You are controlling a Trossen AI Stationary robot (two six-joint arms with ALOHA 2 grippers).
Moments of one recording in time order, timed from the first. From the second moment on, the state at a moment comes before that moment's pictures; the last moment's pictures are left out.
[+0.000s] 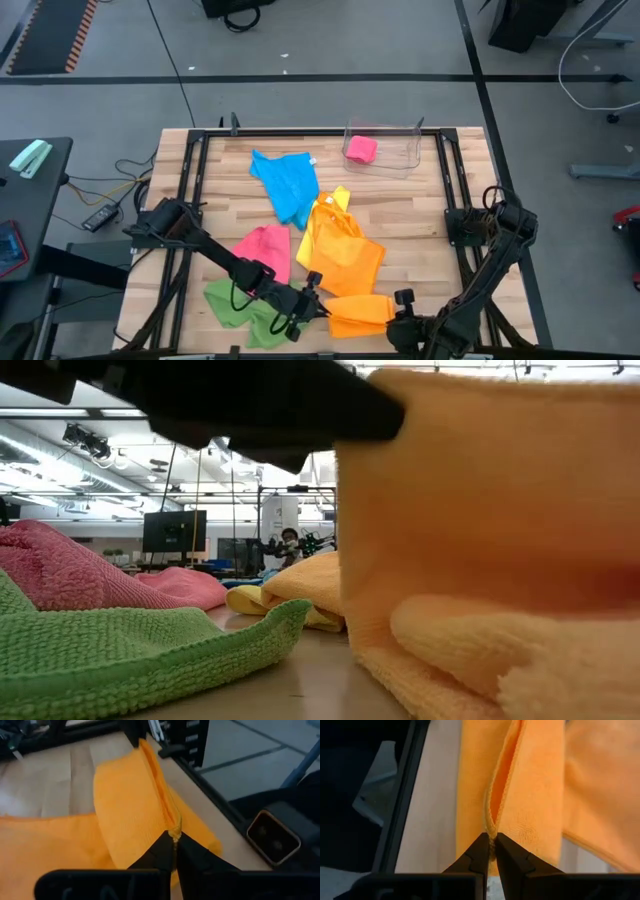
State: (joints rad) left arm -0.58 1.99 1.04 0.54 -0.22 -0.02; right arm 1.02 1.91 1.32 -0.74 0.51 0.79
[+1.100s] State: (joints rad) left arm -0.61 2.12 1.04 0.67 -0.20 -0.13; right arm 1.01 1.91 1.22 -0.62 0.40 0.82
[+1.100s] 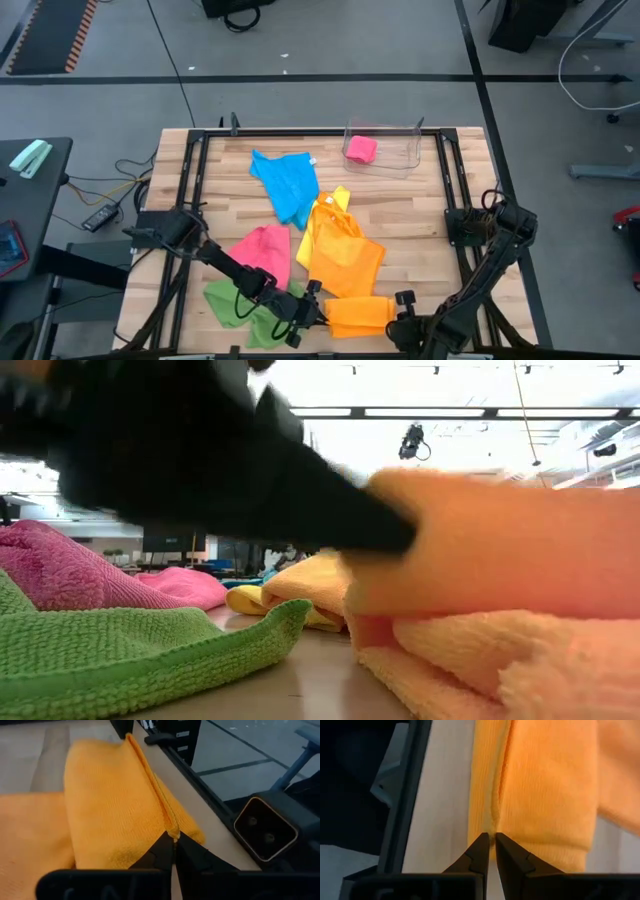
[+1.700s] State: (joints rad) left arm -0.62 2.22 1.13 0.68 -0.15 -0.13; right arm 1.01 1.91 1.19 -0.57 0.38 0.88
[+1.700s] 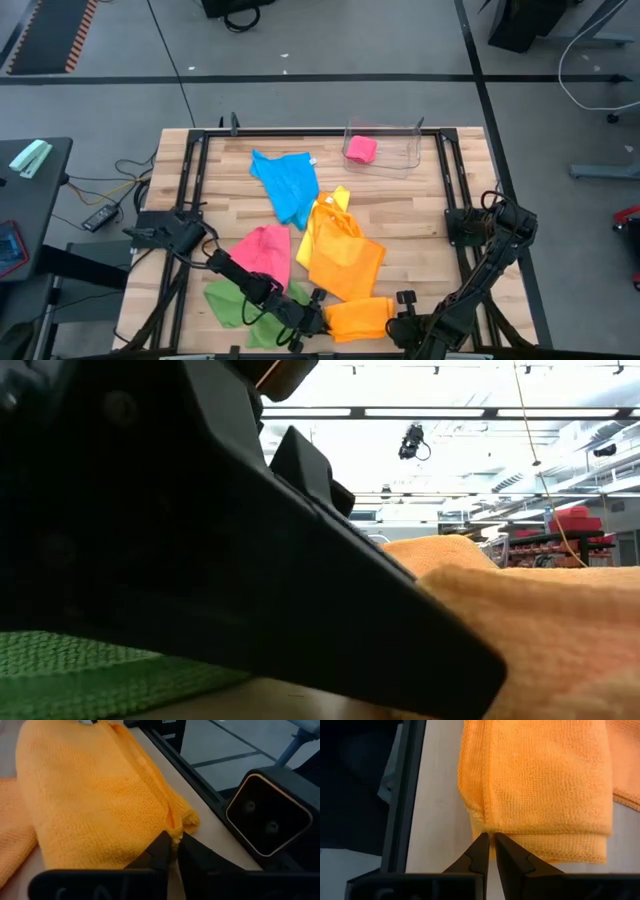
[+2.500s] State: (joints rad) left arm -0.62 2.22 1.13 0.70 -0.15 -0.11; right arm 1.01 1.89 1.32 -0.73 0.45 0.95
